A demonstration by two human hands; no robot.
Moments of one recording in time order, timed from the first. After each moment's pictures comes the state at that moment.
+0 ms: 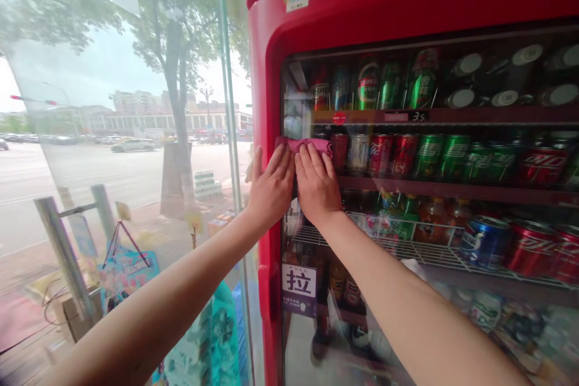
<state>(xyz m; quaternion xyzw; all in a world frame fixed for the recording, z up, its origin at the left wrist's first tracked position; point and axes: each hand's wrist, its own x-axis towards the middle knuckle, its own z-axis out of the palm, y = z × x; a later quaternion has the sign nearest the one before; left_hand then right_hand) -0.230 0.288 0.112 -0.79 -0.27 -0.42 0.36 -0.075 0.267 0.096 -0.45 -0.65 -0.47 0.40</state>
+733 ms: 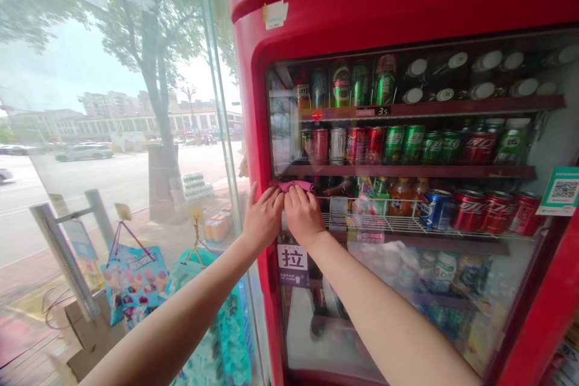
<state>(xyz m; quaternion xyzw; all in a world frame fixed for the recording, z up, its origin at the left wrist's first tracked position) -0.249 0.250 0.031 -0.82 -0.29 -0.37 0.33 -0.097 0.219 0.016 -0.53 -0.68 -0.39 0.33</state>
